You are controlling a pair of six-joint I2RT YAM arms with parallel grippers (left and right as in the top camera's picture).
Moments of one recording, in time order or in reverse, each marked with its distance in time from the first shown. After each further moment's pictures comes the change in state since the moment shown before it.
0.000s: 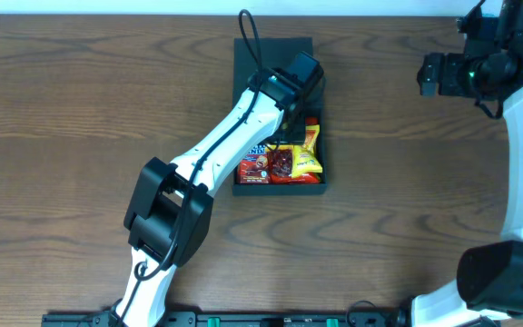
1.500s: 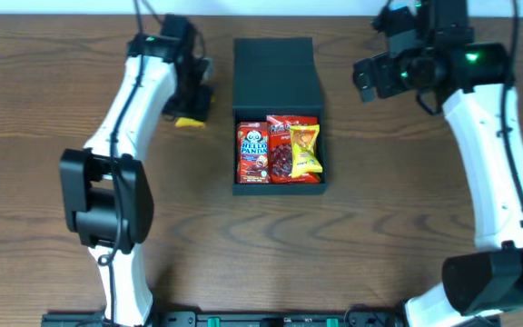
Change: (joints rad) left arm 0.409 -0.057 -0.022 -0.077 0.084 0.642; right arm 0.241 0.000 0.000 0.055 0.019 -0.087
